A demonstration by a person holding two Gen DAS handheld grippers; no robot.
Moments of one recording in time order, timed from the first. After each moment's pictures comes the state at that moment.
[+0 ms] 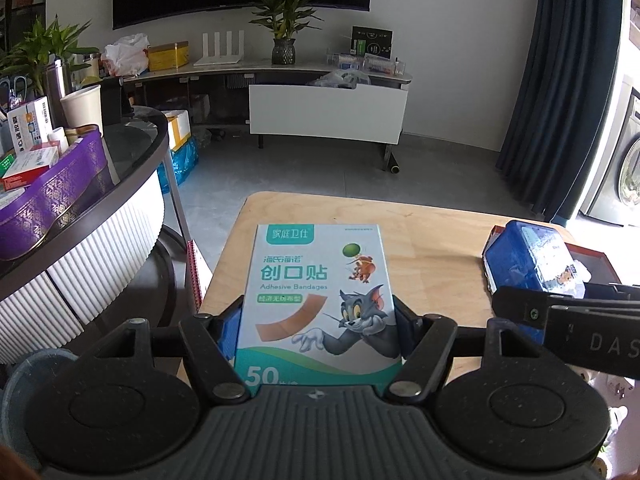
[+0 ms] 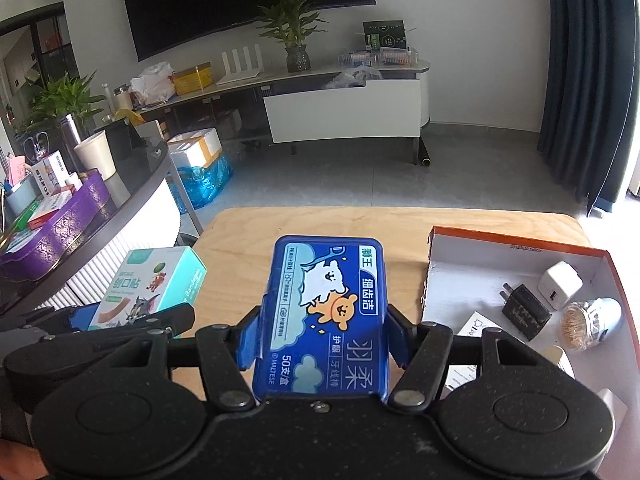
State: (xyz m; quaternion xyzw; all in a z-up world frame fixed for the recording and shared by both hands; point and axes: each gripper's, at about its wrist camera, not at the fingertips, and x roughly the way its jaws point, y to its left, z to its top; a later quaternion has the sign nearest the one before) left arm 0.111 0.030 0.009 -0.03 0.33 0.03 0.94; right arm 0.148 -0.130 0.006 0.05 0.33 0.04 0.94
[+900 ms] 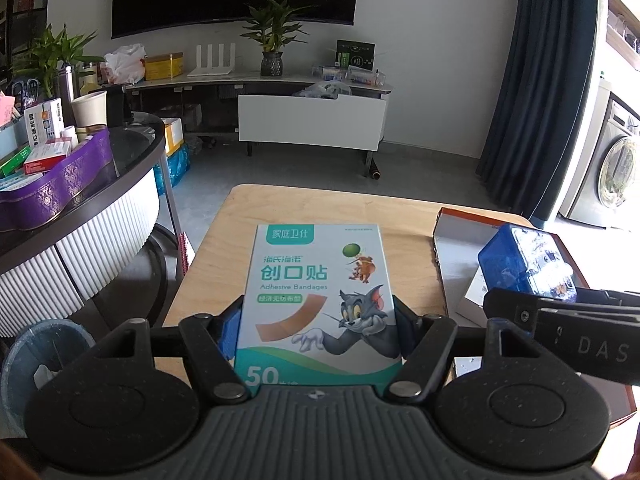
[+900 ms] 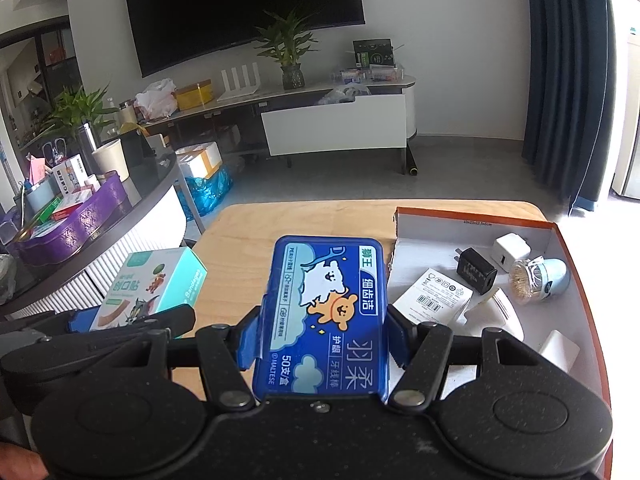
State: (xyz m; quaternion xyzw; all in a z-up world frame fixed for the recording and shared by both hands) left arm 0.048 0.003 0.009 -0.03 0.31 0.01 0.95; right arm 0.060 -0.154 0.011 0.06 0.30 0.04 0.95
